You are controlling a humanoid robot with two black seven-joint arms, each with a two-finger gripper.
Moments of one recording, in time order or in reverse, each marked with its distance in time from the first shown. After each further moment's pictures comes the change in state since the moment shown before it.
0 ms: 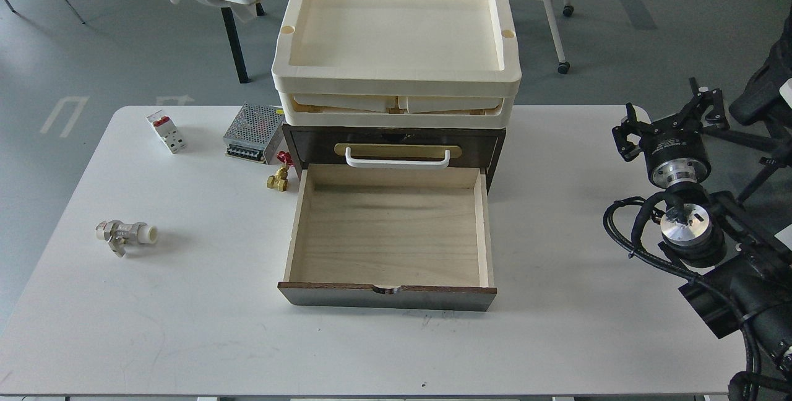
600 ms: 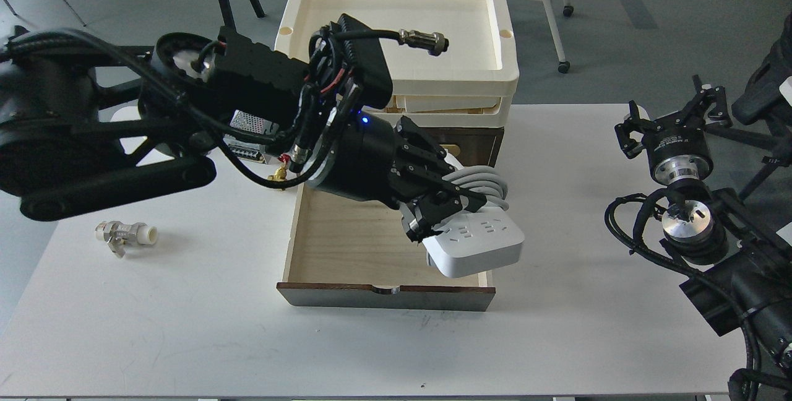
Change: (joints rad) left arm 0.225 -0.433 -0.002 -0.333 0.148 -0.122 0.245; right arm 0.013 0.001 -0.001 -0.022 -0.001 0.002 0.000
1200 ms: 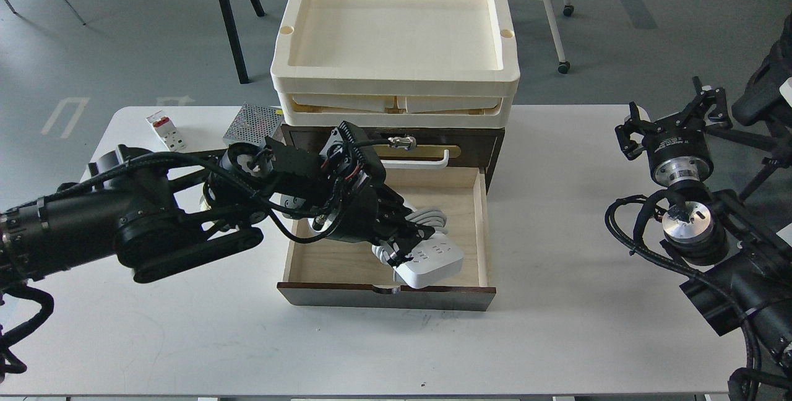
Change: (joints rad) left arm 0.336 -0.136 -0.089 0.303 0.297 0.010 0.019; right arm 0.001 0.000 -0.001 -0.002 0.000 0.000 0.000
